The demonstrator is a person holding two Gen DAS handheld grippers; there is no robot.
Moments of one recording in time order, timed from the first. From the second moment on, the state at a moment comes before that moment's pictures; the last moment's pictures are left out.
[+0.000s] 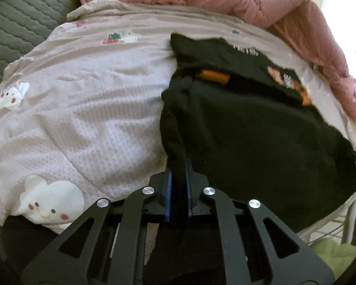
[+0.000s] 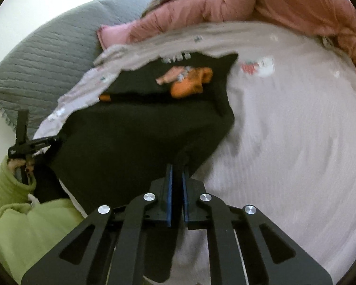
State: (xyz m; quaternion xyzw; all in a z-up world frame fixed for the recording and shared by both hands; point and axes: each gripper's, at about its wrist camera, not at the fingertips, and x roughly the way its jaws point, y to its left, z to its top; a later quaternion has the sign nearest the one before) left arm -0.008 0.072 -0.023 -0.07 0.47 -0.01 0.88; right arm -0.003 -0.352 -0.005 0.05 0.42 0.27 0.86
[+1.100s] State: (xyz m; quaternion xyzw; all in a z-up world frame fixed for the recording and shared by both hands) left arm 0.150 0.087 0.031 -0.16 0.44 0.02 0.88; right arm 0.133 -0.375 0.033 0.14 0.32 0.21 0.91
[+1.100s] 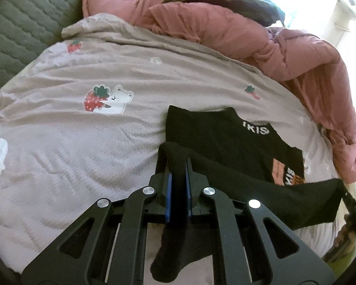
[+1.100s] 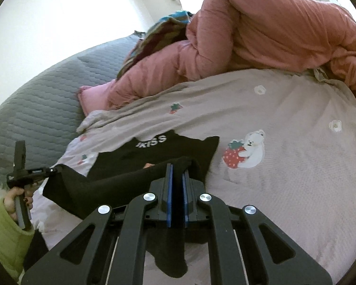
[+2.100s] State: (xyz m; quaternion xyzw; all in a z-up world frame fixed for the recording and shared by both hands) left arm 0.090 0.091 -0.006 -0.16 0.43 0.00 0.89; right arm 0.099 -0.364 -0.011 0.12 0.40 0.21 0.88
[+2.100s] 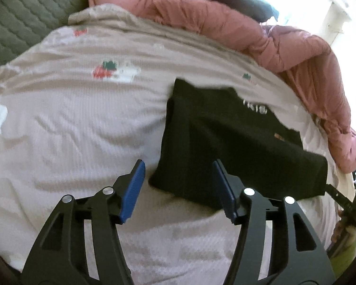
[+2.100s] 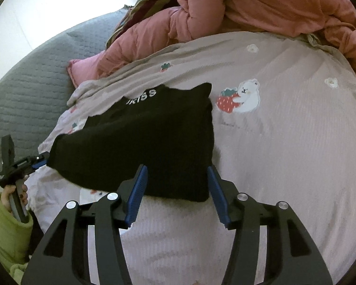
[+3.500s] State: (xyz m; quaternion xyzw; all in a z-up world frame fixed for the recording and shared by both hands) left arm 0.177 0.094 0.020 -0.21 0.41 0.00 0.89; right arm 0.195 -0.376 0.022 0.21 0.33 0.17 0.90
